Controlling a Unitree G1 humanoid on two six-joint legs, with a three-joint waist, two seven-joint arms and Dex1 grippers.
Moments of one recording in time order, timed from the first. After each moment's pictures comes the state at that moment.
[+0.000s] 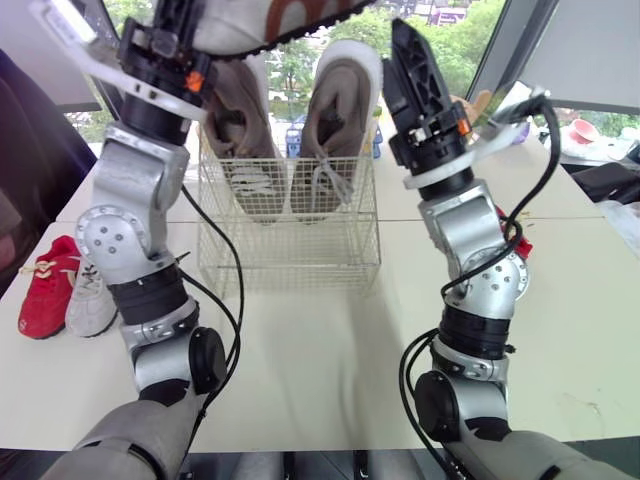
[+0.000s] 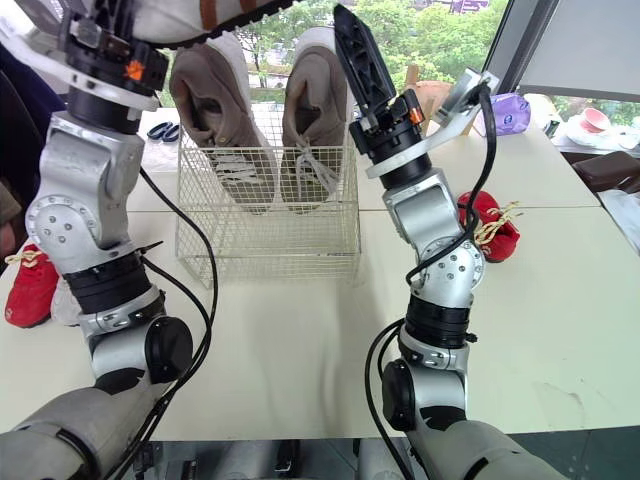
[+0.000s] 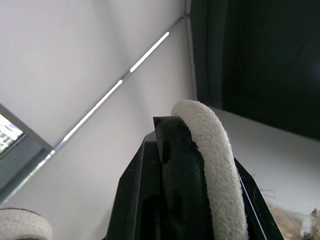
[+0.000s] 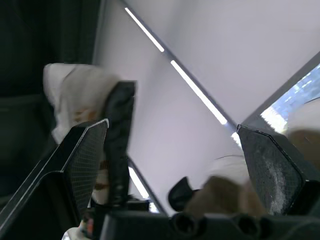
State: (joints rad) left arm -0.97 0.19 0.44 -0.14 -1.47 0.61 -0.15; right arm -0.80 0.07 -0.29 -0.24 1.28 0.56 0.17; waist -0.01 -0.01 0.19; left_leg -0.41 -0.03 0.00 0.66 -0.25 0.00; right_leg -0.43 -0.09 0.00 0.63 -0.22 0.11
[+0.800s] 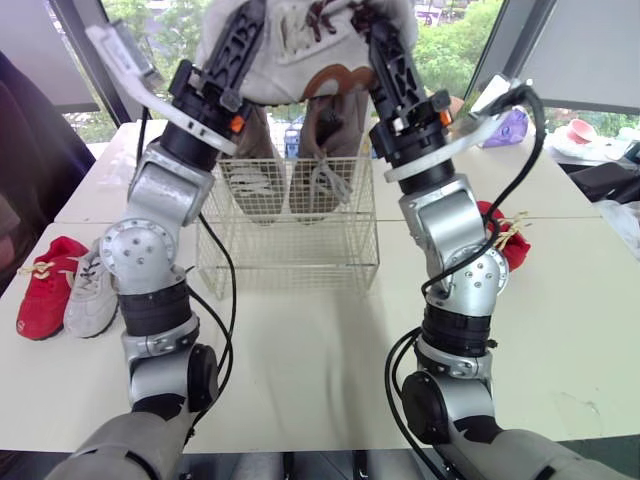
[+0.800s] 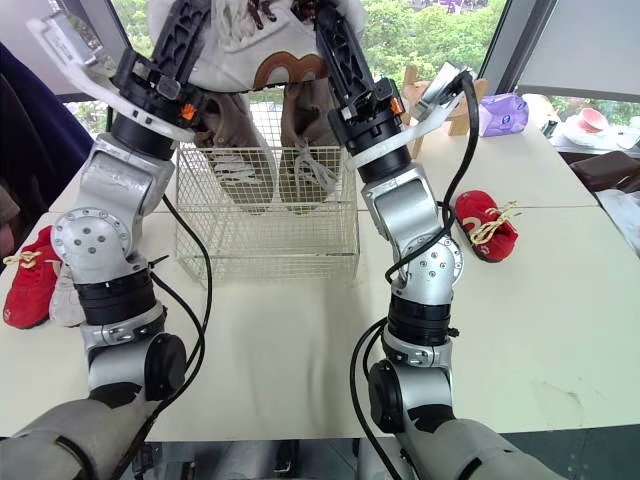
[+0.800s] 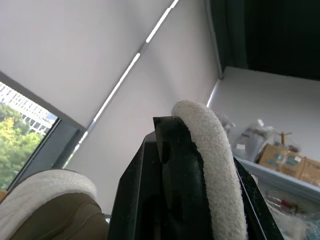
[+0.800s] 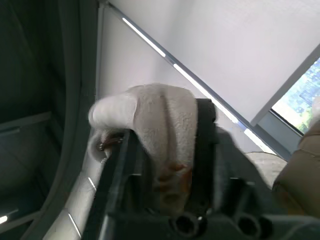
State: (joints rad) left arm -0.88 0.24 0.32 -0.17 -1.27 0.58 -0.25; right arm -0.83 0.09 -0.23 -0.19 1.30 0.50 0.12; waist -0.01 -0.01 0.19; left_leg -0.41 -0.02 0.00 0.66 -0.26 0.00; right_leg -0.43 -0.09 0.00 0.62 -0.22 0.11
